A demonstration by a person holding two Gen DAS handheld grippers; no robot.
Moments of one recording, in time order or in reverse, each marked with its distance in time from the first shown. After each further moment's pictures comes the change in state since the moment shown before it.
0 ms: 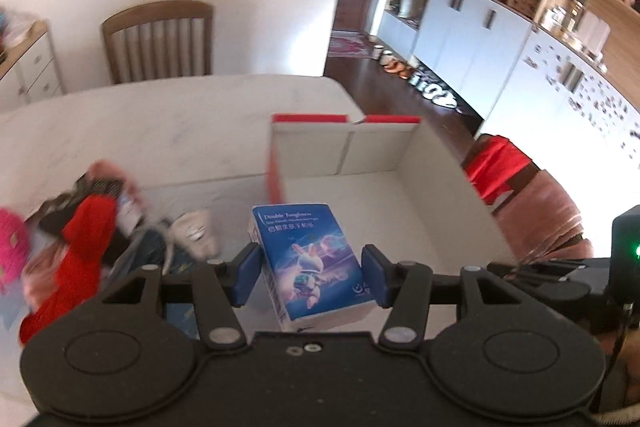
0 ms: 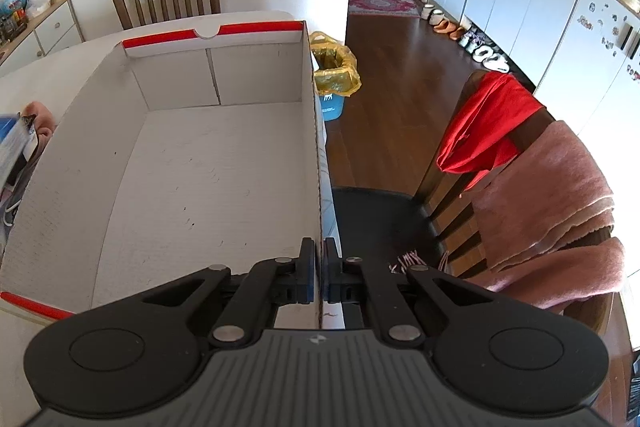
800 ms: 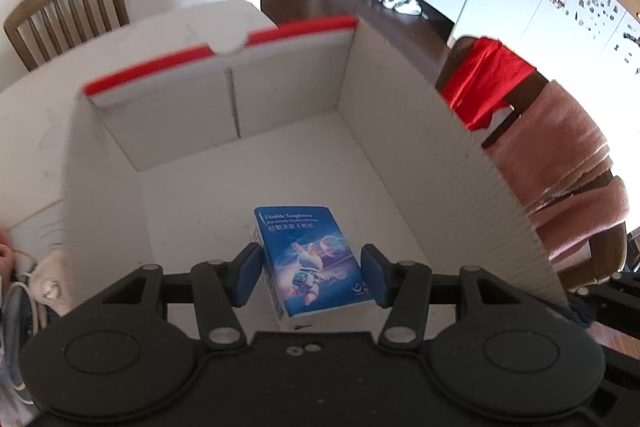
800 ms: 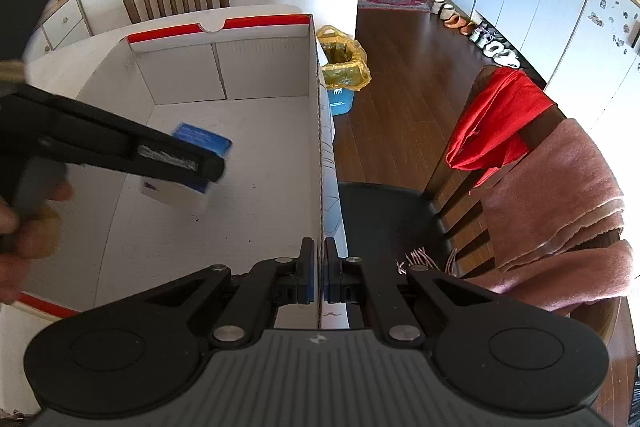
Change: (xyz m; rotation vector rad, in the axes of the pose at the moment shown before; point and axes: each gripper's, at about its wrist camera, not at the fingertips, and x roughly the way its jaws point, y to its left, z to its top) left arm 0.156 -0.070 0.014 0.176 0.259 -0.050; right arm 0.003 -0.002 0.003 -0.017 0.017 0.033
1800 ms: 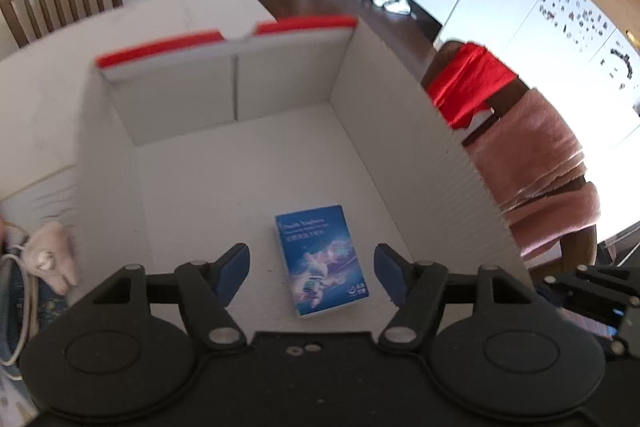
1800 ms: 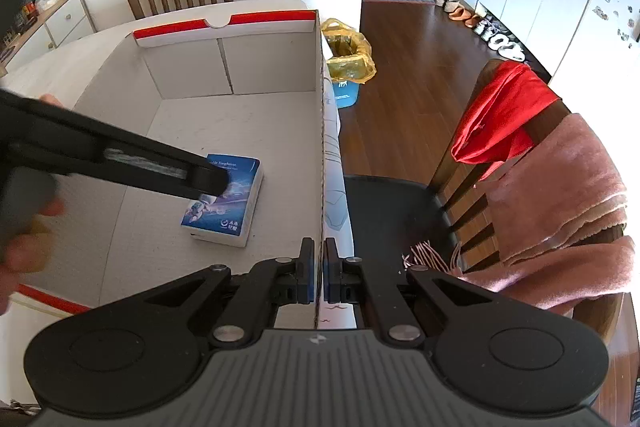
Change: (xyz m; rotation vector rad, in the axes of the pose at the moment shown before) left arm -0.027 0.011 -0.012 -0.056 0.001 -0.066; right arm -0.003 0.002 0.003 0.001 0.025 0.023
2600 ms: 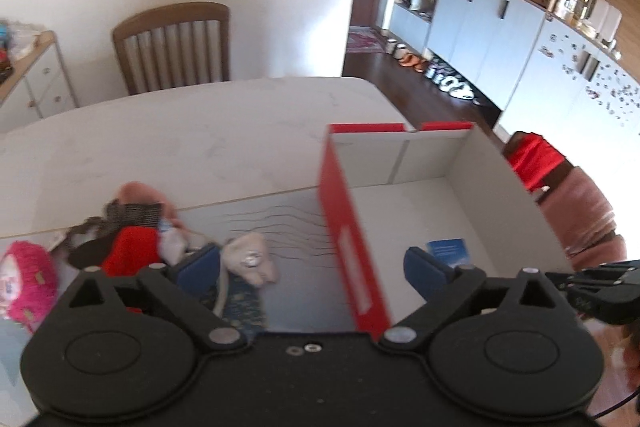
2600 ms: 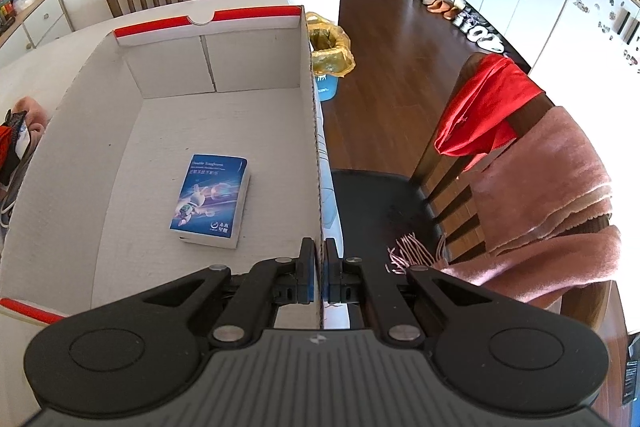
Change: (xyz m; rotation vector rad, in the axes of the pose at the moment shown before) left arm -0.118 0.087 -0.047 -0.101 -0.245 0.187; right arm 0.003 0.009 0.004 0.021 0.023 -0.066
